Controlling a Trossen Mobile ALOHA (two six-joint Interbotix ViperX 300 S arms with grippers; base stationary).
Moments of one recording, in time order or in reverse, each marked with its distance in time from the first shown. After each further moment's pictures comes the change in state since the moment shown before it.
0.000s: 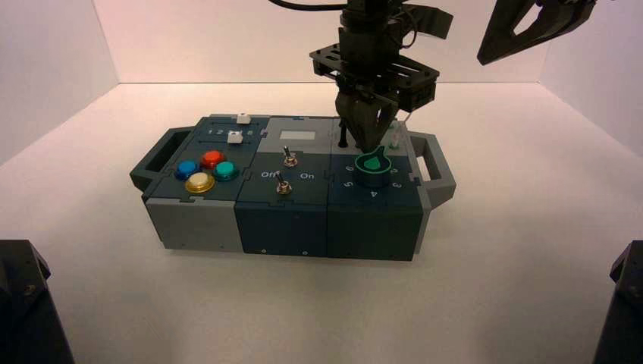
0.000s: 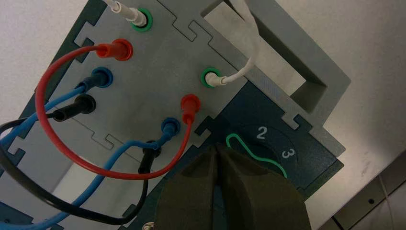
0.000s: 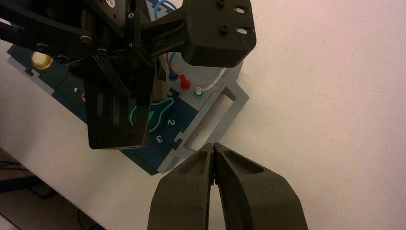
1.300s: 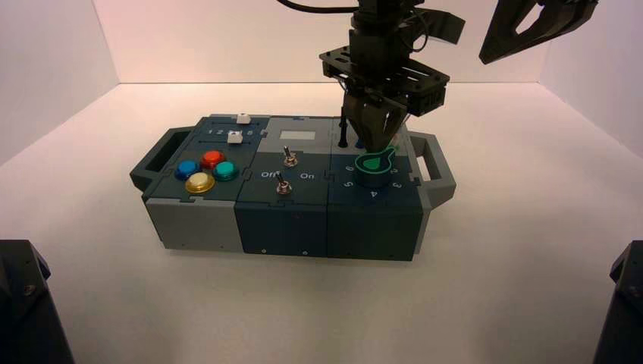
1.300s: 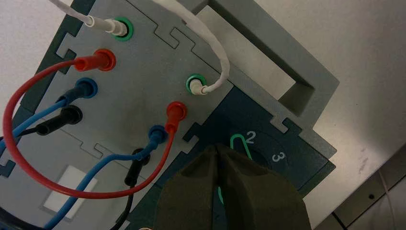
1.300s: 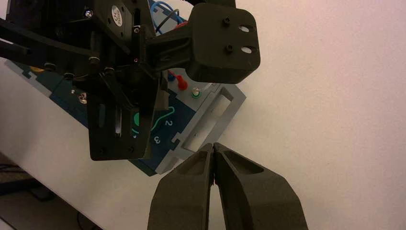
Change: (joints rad) left arm -0.020 0.025 -0.031 0.002 0.025 0.012; right arm -0.012 -0.002 -0.002 0.000 -0.002 0.000
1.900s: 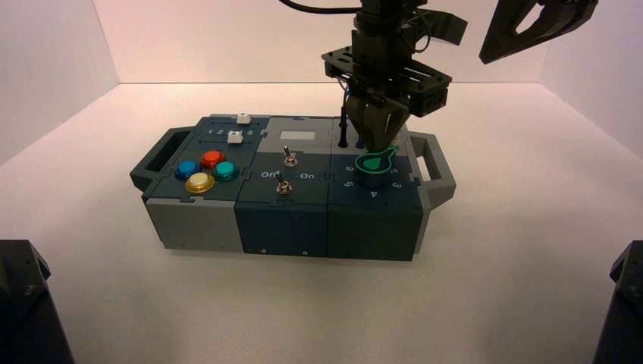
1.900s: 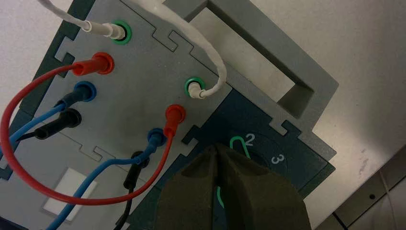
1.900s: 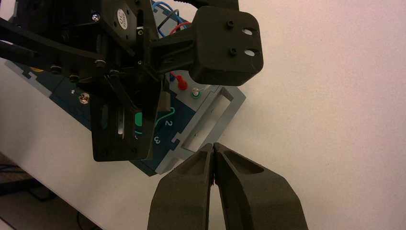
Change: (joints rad) left arm -0.005 0.012 -0.012 0.002 0.006 0.000; right arm 0.000 -0.002 0.000 -0.003 0.000 0.000
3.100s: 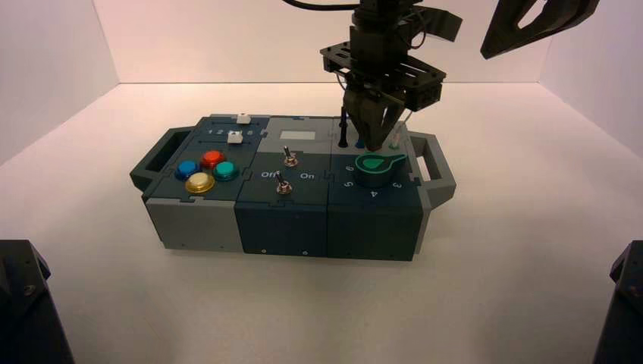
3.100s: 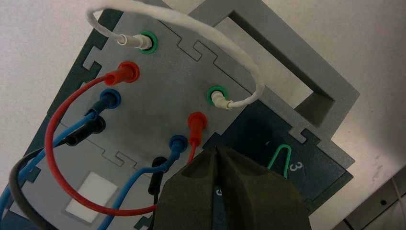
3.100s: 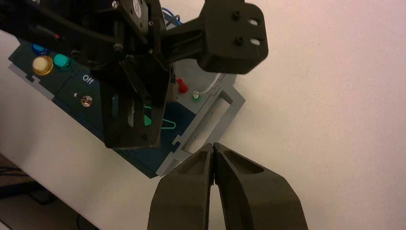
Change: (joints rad) left arm 0.025 0.012 -0.026 0.029 0.011 0.005; right arm 0.000 -0.017 0.000 0.000 -0.002 0.000
